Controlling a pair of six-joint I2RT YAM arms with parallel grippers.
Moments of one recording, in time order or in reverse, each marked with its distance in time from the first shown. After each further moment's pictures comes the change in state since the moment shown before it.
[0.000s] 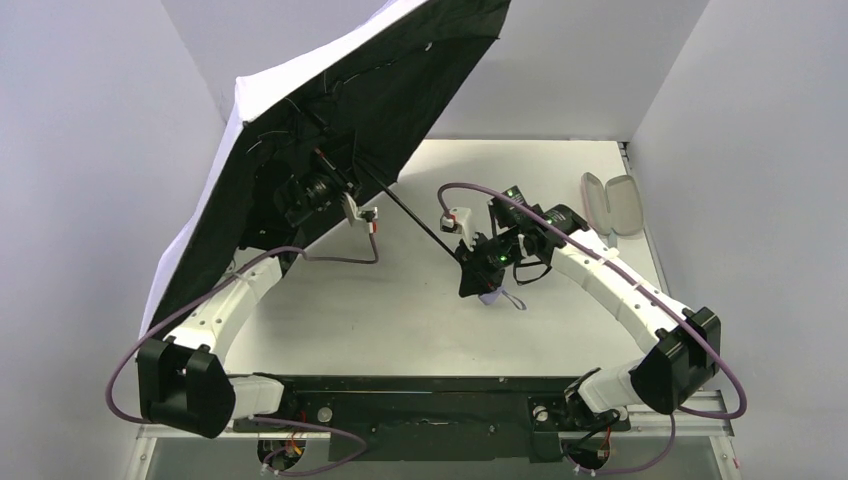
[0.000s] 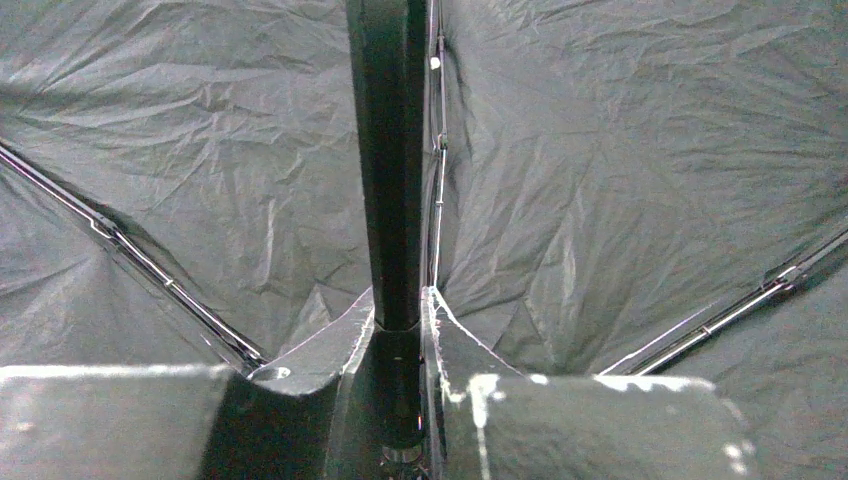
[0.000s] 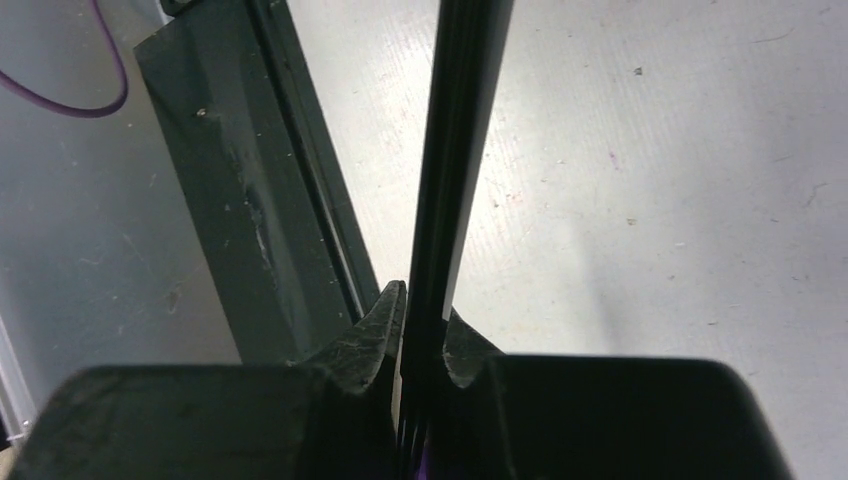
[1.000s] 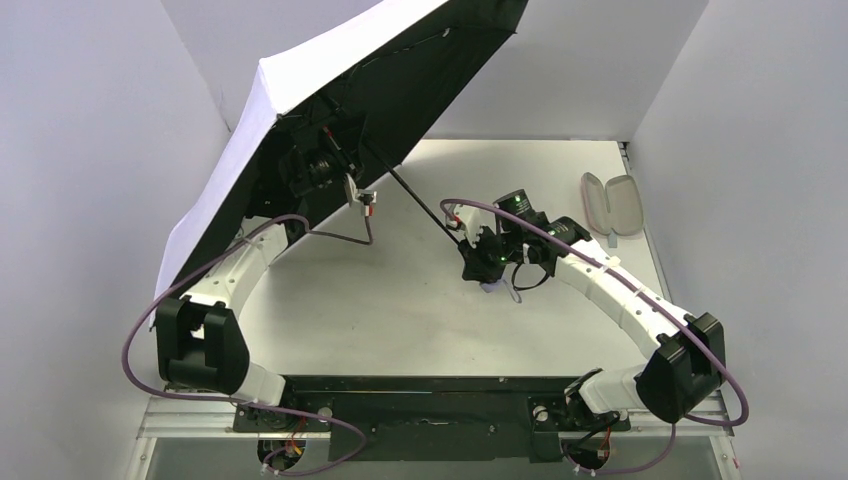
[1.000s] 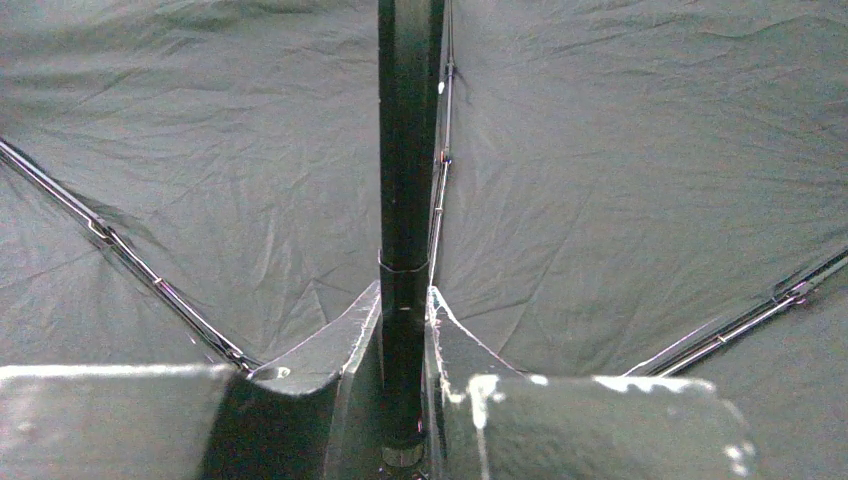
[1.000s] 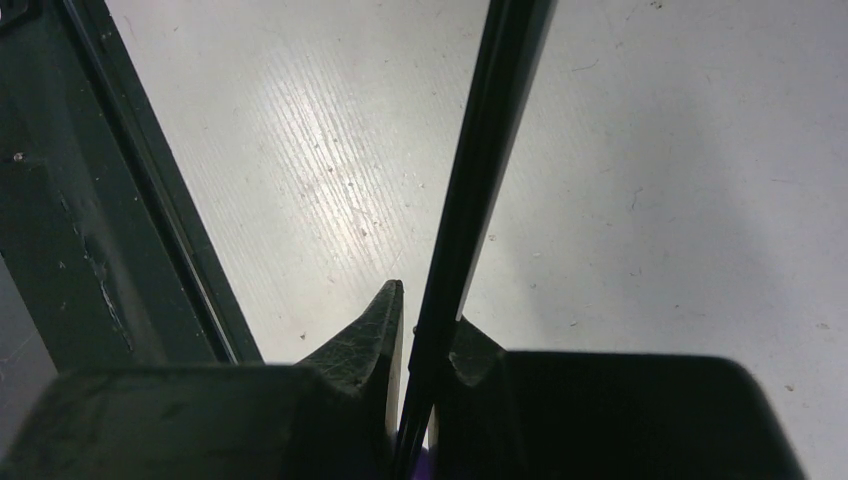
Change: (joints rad) left arm 0.061 0.212 0.197 0.013 0.193 0.042; right arm -0.026 -0.045 -0.136 0.249 0.179 -0.044
